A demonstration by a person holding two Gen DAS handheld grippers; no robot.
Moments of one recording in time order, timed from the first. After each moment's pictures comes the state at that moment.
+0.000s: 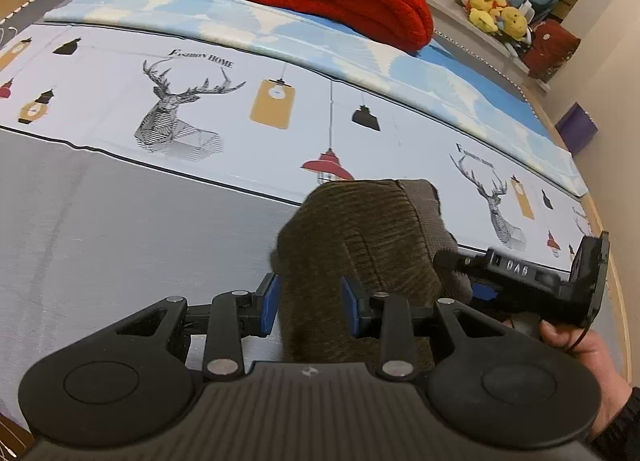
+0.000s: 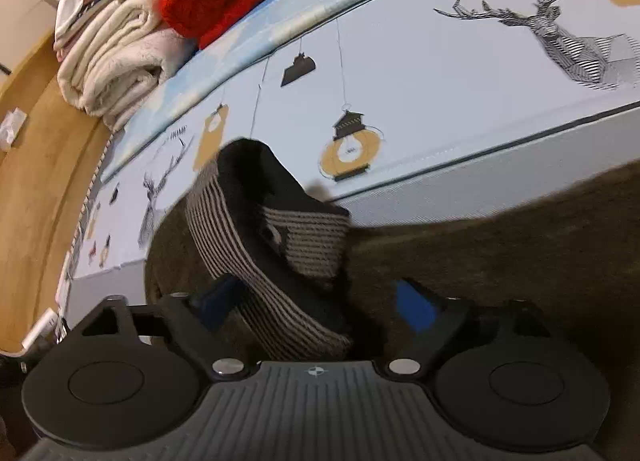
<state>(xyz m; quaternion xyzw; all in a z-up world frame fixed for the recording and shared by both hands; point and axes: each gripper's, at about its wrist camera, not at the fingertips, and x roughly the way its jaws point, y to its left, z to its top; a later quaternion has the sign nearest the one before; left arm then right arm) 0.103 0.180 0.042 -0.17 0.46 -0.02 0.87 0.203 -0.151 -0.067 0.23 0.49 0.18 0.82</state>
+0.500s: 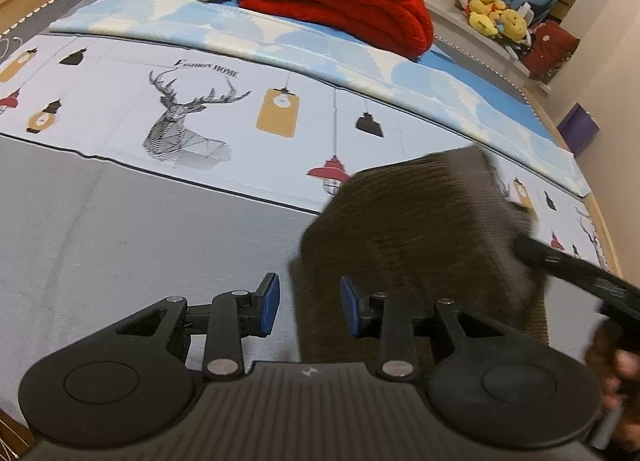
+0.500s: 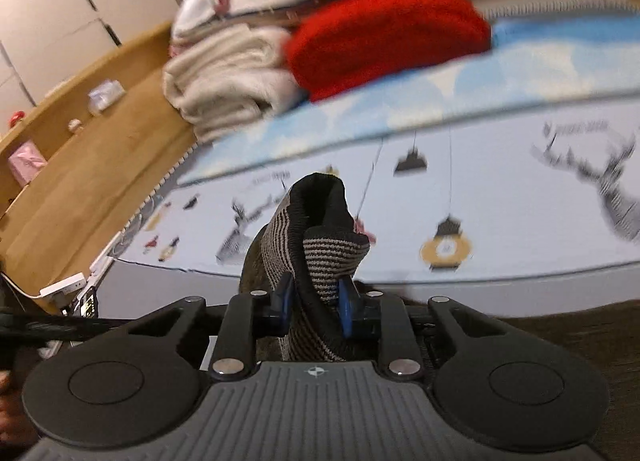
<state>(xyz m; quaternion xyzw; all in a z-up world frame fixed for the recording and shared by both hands) 0.094 0.177 0.051 -0.16 0.45 -0.02 0.88 0.131 -0.147 0.042 0.13 0.34 0.27 0.89</state>
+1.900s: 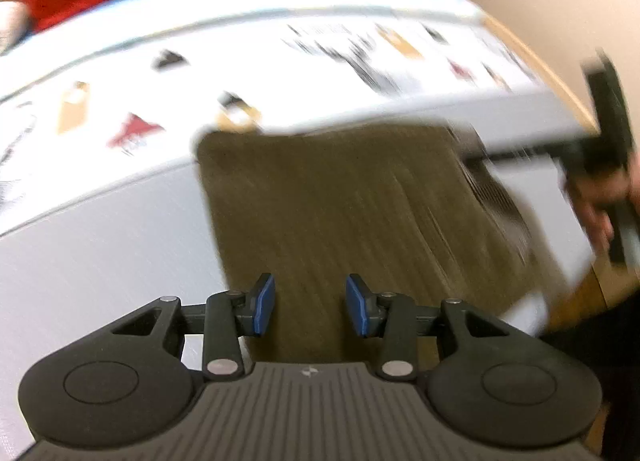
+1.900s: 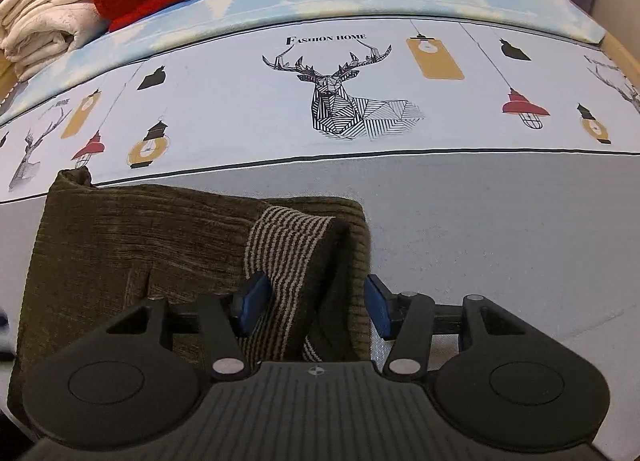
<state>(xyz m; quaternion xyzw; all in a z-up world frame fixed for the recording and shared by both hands) 0.112 0.013 -0.014 0.03 0.49 -0.20 0.85 0.150 -0.303 -0.033 0.02 0.48 0.04 0.87</state>
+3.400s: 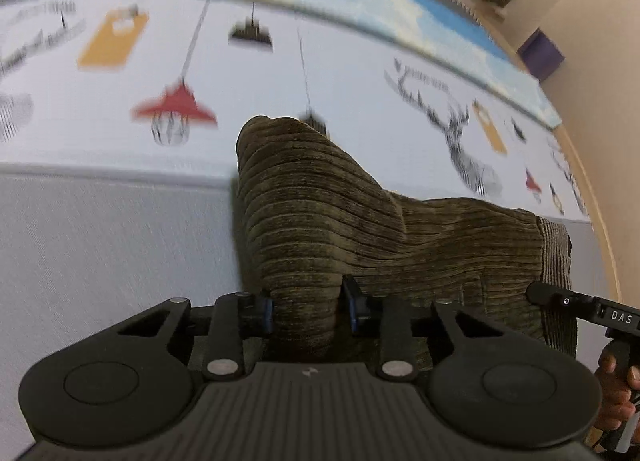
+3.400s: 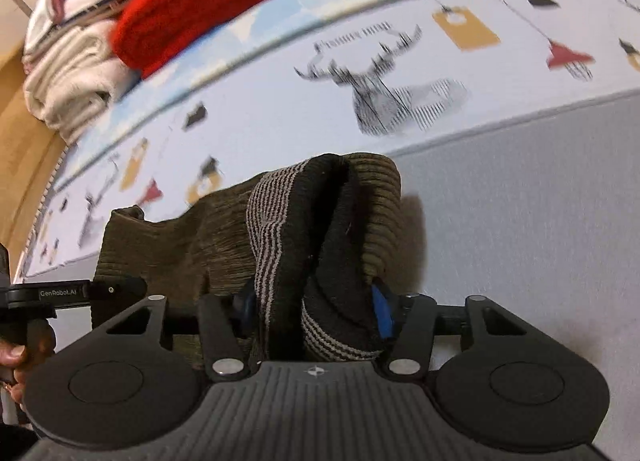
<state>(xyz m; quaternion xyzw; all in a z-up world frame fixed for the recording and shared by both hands) 0.214 0.052 -0.058 -0.14 0.50 -0.12 0.84 0.162 -0.303 -0.031 0.16 0.46 0.11 0.87</state>
